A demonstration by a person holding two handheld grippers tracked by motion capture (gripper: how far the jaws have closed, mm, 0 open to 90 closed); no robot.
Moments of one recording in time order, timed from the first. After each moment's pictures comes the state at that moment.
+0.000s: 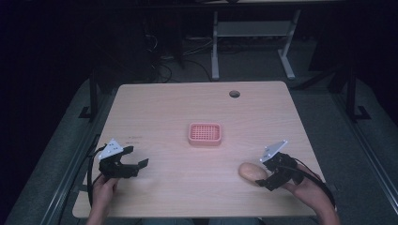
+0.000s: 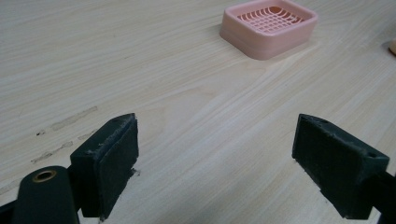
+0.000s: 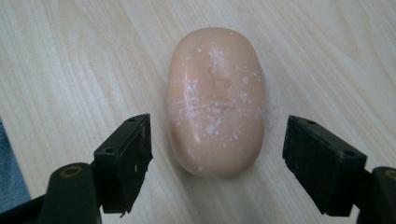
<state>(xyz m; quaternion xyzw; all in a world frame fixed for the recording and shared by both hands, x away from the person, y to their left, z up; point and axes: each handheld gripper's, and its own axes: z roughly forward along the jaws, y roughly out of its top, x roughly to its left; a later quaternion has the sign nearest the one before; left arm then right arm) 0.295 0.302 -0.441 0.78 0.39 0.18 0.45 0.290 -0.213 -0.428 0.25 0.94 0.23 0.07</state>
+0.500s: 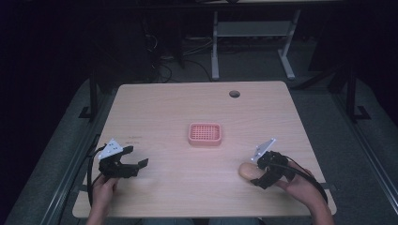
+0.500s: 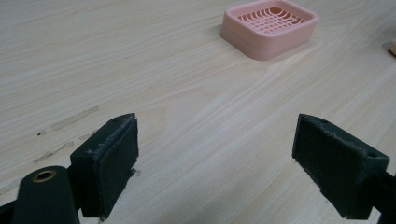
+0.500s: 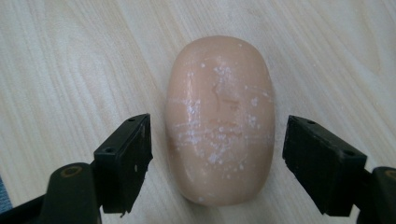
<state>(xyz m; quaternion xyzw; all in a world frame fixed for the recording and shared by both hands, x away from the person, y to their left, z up) 0.295 0.303 -0.440 0.78 0.39 0.18 0.45 0.301 -0.193 -0.433 0.24 0.95 0.20 0.06</state>
